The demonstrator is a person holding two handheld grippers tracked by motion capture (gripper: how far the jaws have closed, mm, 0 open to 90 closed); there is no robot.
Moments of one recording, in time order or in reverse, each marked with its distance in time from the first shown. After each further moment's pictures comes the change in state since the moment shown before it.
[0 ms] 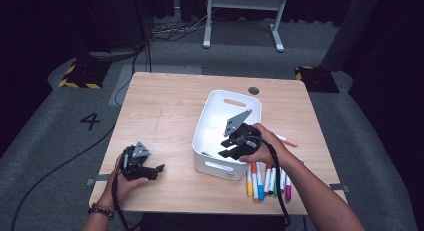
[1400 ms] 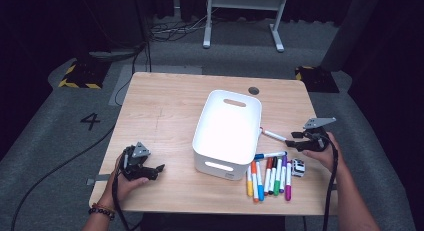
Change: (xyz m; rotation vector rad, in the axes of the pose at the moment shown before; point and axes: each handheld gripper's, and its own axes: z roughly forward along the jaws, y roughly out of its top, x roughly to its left) left arm 0.000 0.000 0.000 0.001 0.003 0.004; right arm -0.108 -0.246 -0.038 -0.131 -0.302 0.427
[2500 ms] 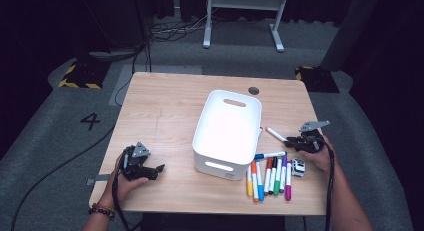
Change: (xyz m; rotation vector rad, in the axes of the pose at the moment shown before) left arm -0.001 0.000 0.000 -0.003 -0.001 -0.009; right arm -0.006 -0.014 0.021 0.014 -0.002 -0.008
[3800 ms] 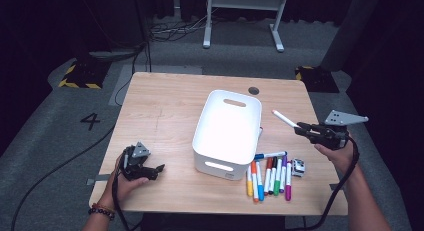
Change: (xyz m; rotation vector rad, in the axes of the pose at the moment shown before) left arm 0.000 0.000 -0.001 0.004 0.000 0.008; right arm 0.045 0.054 -0.107 -0.339 0.019 -0.050
